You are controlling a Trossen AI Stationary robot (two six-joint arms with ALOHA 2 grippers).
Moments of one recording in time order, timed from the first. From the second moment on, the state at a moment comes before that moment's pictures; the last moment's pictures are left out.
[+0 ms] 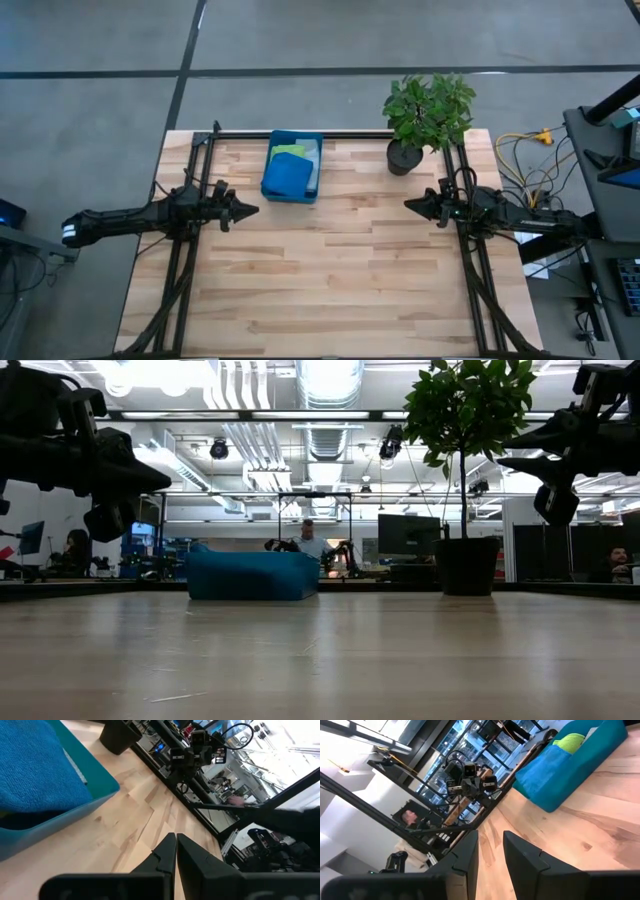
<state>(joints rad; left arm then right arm) 0.19 0.23 0.01 0.04 0.12 -0.78 -0.10 0.01 0.01 0.00 0.00 0.86</state>
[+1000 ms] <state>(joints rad) 0.19 0.24 0.01 0.04 0.12 -0.78 -0.10 0.01 0.01 0.00 0.00 0.86</state>
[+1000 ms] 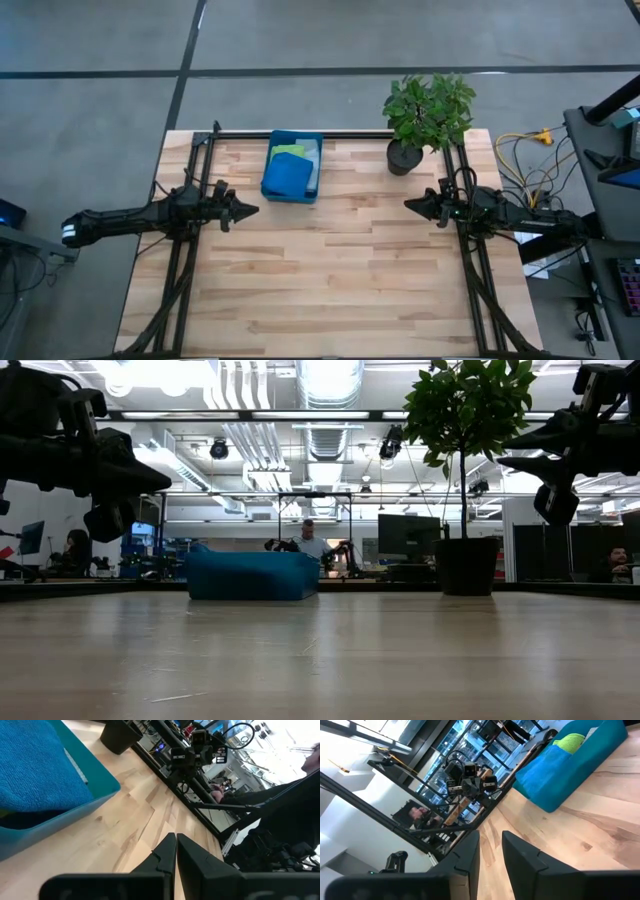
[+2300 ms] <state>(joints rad) 0.19 0.24 0.01 0.04 0.12 -0.78 -0.10 0.01 0.01 0.00 0.00 0.86</state>
